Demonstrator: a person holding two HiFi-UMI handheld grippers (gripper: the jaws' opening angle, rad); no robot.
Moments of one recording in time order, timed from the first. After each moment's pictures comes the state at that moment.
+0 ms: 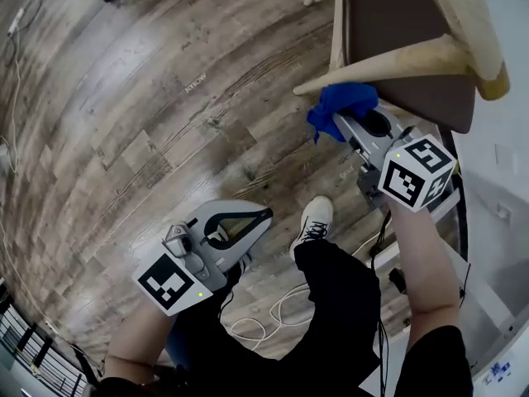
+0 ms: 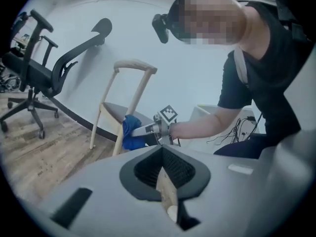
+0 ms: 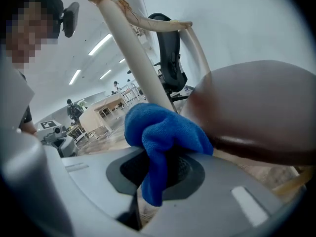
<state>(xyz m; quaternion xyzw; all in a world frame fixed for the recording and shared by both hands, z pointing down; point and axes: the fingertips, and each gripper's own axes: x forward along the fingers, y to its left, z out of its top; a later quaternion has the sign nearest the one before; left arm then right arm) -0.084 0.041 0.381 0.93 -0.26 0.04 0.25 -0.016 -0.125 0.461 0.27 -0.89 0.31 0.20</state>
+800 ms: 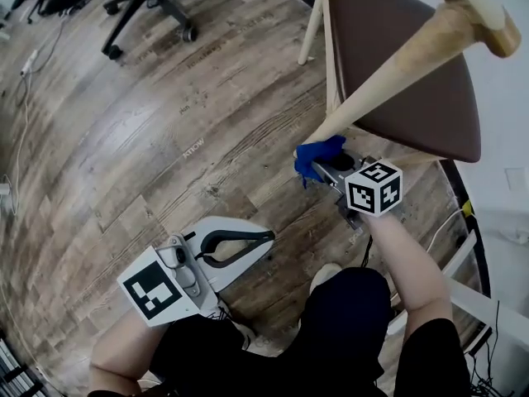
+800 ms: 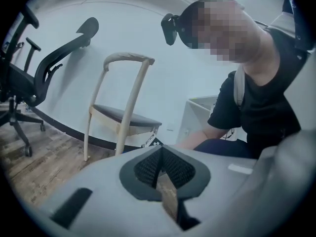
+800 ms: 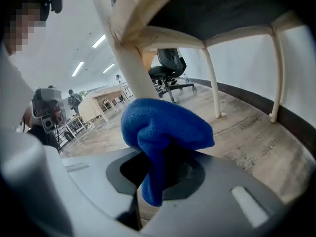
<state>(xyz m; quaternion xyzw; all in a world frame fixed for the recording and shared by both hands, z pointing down) -0.074 0.006 0.433 0.97 -0.20 0.03 0.15 -0.012 -0.140 0.638 0.25 -0.90 0.29 0.22</state>
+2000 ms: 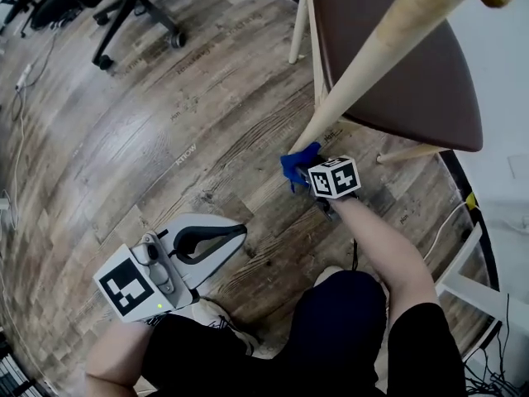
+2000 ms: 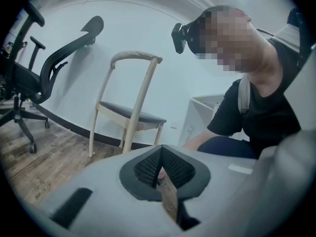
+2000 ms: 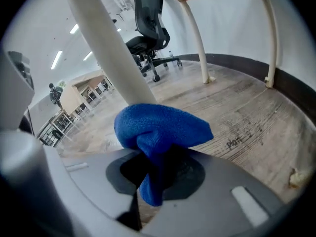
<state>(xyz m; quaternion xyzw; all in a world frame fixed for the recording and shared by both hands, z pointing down) -0.099 -0.003 0.450 0.96 -0.21 0.04 0.16 -0.013 -0.146 0.787 0.29 -0.83 0.34 0.32</state>
